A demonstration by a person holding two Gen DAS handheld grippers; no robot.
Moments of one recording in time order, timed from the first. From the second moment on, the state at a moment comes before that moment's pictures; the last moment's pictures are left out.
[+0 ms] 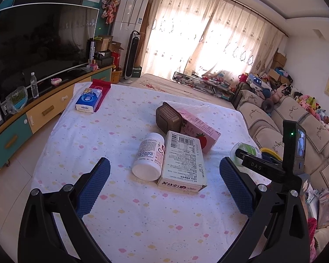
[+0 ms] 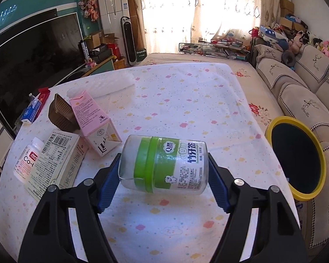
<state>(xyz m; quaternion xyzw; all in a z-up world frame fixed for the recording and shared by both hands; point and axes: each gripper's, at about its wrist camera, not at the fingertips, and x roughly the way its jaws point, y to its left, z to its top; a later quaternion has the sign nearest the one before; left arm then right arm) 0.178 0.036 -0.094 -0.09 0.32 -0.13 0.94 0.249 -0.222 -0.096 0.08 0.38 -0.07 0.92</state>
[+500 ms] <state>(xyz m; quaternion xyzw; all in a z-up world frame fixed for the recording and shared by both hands) 0.180 -0.007 -0.094 -0.06 0.32 -0.14 0.93 0.220 -0.334 -0.076 0.09 0.36 -0.14 0.92</state>
